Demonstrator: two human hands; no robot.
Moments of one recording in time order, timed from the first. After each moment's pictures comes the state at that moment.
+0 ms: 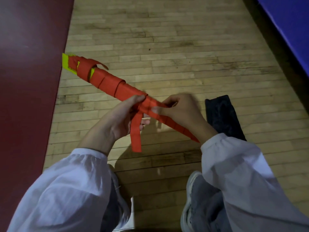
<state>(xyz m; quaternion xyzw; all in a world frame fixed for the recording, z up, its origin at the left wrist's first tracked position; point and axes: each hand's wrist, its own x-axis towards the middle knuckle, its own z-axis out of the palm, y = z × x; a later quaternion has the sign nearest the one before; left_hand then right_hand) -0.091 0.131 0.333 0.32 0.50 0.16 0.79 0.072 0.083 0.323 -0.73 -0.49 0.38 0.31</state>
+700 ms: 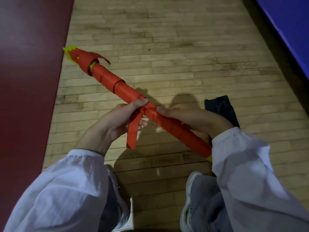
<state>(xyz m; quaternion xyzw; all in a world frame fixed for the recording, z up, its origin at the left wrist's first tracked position) -0.094 0.131 0.330 0.39 0.50 0.17 0.75 0.094 0.081 0.331 -0.62 -0.45 0.63 0.13</state>
